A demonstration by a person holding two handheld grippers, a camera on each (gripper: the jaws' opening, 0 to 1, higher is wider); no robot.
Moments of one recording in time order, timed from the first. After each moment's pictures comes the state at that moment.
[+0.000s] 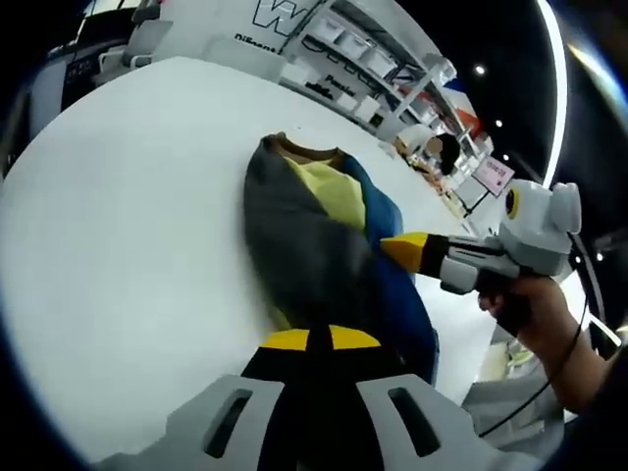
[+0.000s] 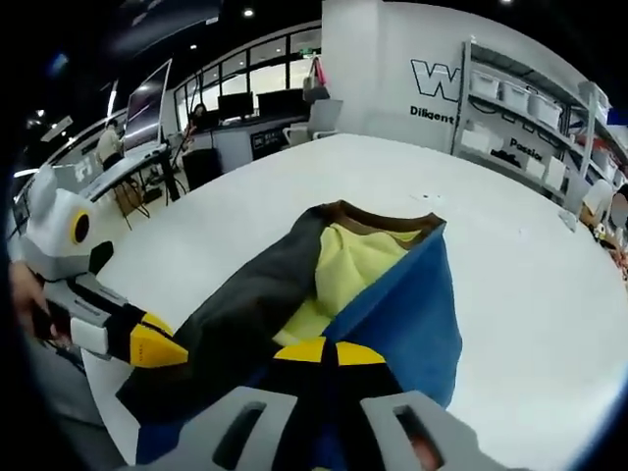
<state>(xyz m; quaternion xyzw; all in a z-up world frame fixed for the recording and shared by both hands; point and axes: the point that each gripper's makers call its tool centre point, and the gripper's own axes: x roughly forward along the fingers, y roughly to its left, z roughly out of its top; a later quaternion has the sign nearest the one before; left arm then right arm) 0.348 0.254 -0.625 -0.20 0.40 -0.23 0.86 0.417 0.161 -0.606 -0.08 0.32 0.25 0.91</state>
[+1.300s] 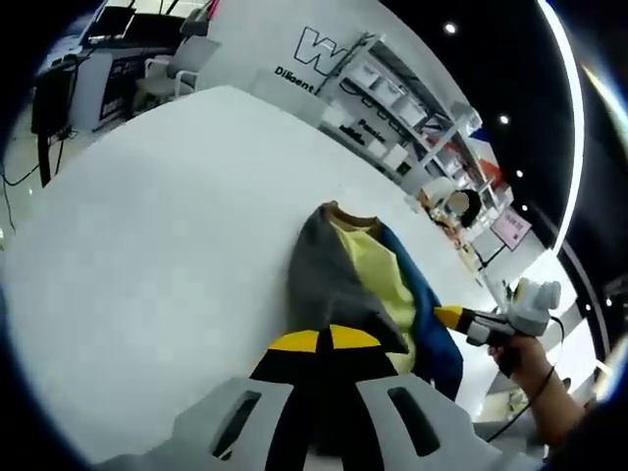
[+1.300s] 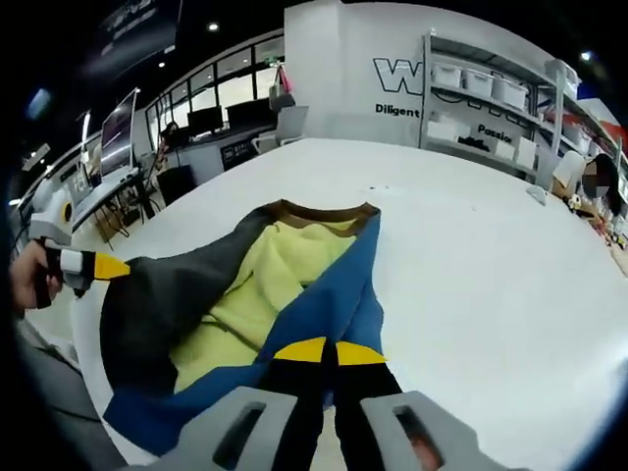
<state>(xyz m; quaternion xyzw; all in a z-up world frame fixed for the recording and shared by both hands) 0.371 0.329 -0.585 -0.26 0.33 -0.15 0.89 0.417 0.092 -0.601 -0.05 0.33 0.19 0.92</state>
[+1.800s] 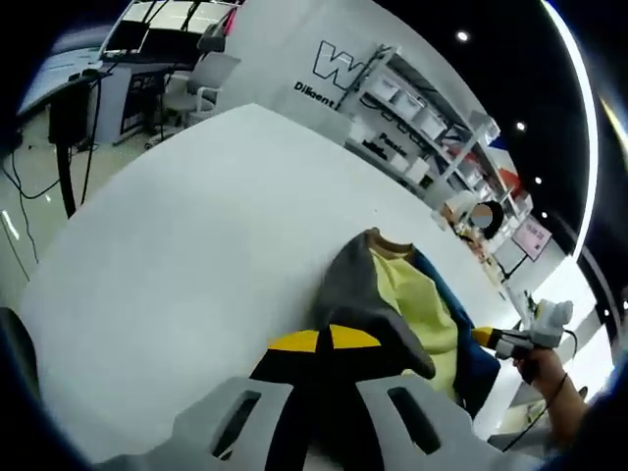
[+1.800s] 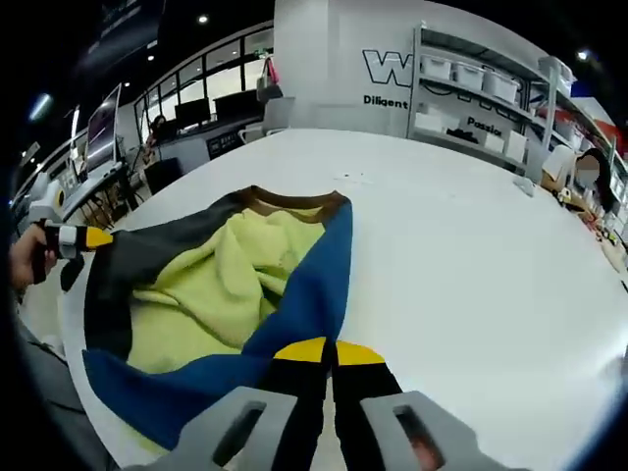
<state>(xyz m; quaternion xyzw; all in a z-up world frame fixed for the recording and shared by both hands) 0.400 0.383 -0.590 -0.25 0.32 -0.10 0.91 0.427 0.054 -0.613 -0.06 0.35 0.16 0.92</state>
